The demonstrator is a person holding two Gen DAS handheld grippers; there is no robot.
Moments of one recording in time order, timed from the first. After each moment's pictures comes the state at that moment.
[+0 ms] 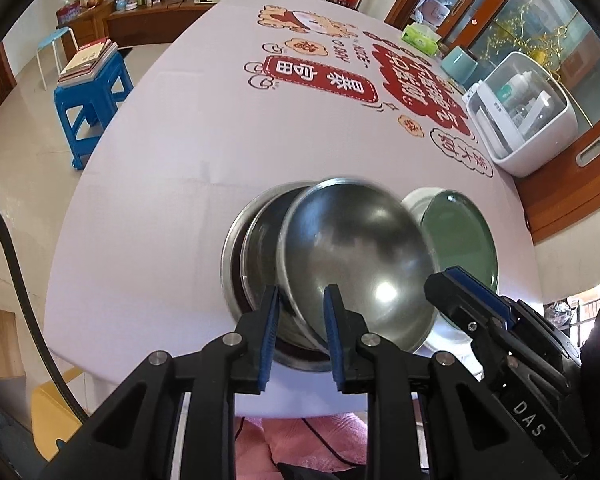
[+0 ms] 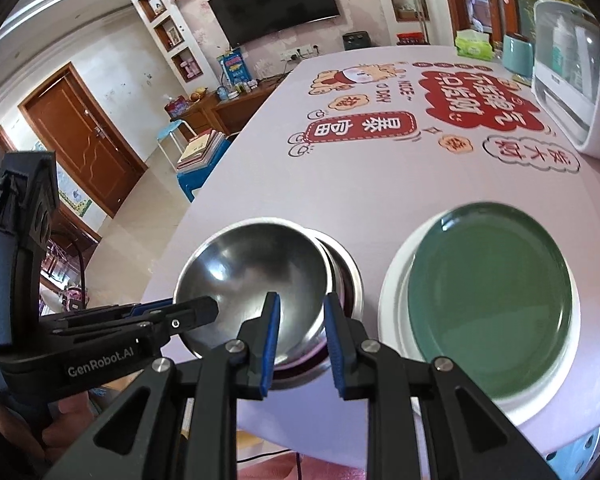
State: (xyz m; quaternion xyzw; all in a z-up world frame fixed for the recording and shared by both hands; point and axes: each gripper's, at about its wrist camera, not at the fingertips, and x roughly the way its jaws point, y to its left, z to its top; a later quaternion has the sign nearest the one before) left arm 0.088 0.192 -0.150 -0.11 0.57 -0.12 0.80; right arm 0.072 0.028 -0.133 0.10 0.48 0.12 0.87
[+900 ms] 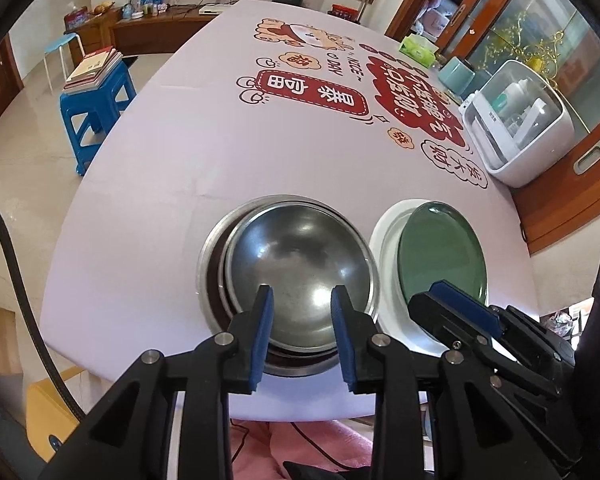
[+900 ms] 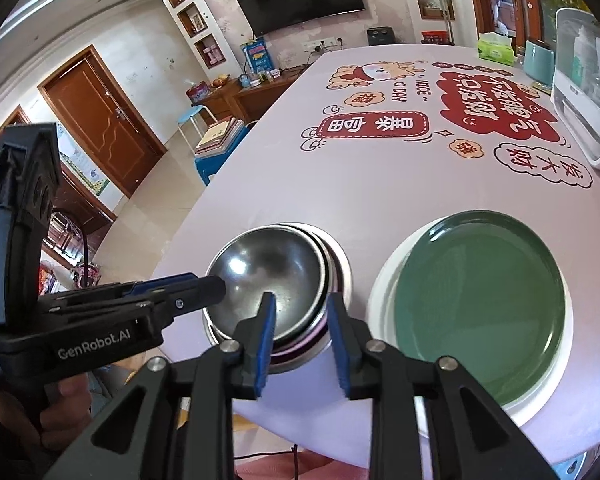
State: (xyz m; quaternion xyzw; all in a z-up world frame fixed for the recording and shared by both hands) left arm 0.085 0.168 -0.132 -0.11 0.56 -0.11 0.82; right arm 0.073 0.007 -0.125 0.08 0.48 0.16 0.86
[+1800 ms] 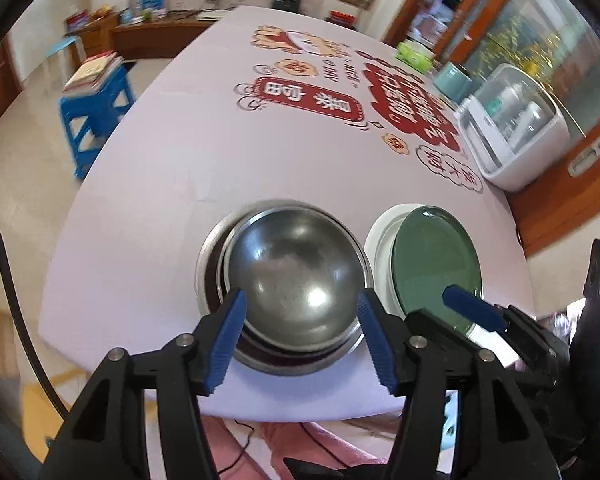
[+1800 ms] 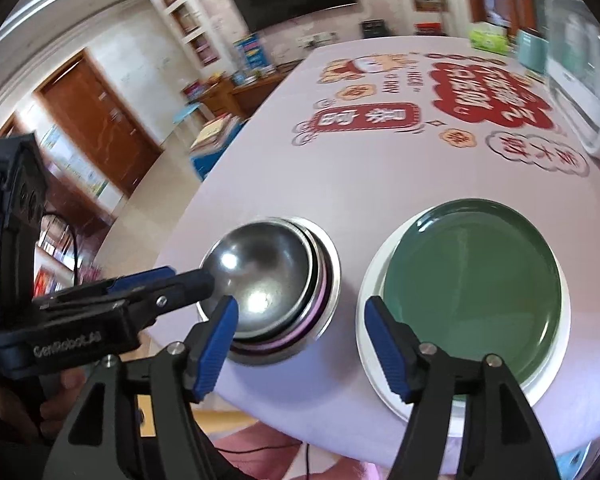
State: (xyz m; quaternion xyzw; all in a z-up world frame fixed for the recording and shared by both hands) left arm 0.082 0.176 -0.128 -0.11 0.54 -0.12 0.82; right arm 0.073 0.002 -0.126 0.10 0.49 0.14 0.85
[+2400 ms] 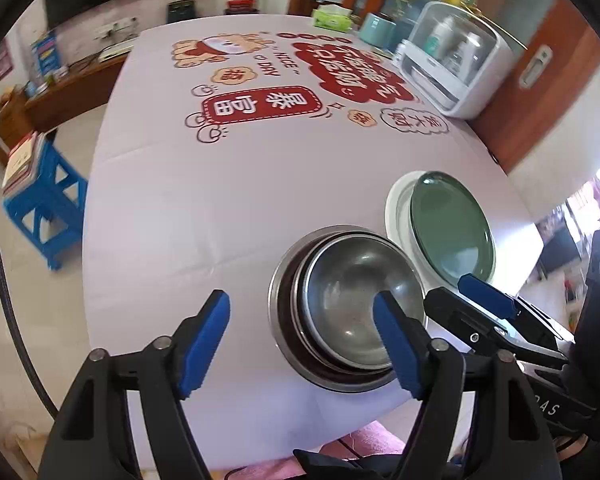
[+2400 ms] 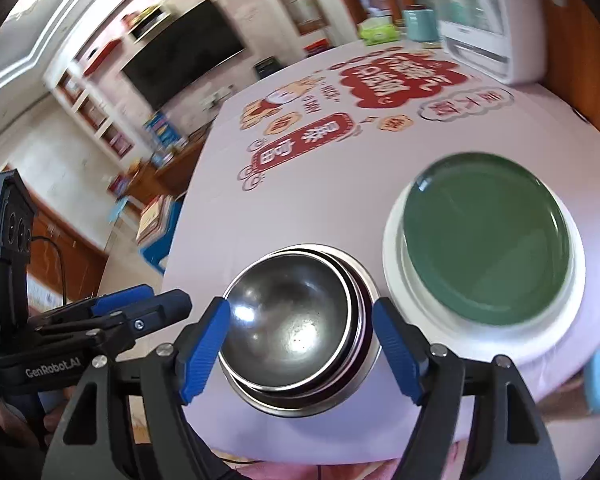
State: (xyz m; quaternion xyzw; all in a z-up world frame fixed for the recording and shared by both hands) left arm 0.143 0.217 -0.126 0.03 0.54 -0.28 0.80; right arm 0.059 0.049 -0.138 0.23 0.43 -0.04 0.87
